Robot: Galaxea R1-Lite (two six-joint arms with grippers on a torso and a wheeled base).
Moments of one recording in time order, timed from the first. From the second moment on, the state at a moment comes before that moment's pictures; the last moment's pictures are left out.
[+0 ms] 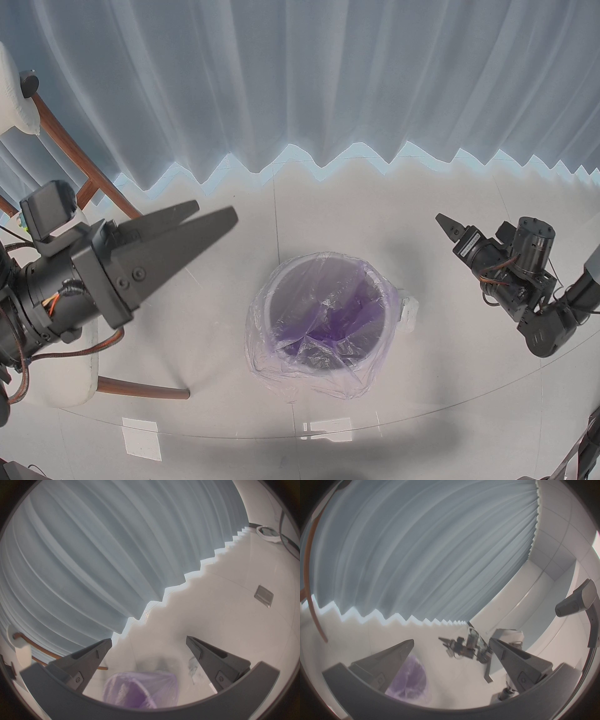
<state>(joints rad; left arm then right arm) -0.58 1.27 -0.58 -0.89 -0.38 -0.35 0.12 1.92 -0.70 -1.16 -0.10 0.63</state>
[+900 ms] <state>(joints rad) -0.51 1.70 -0.57 -1.45 -0.22 -0.16 0.34 1.27 -0.09 -1.15 -0.08 1.07</state>
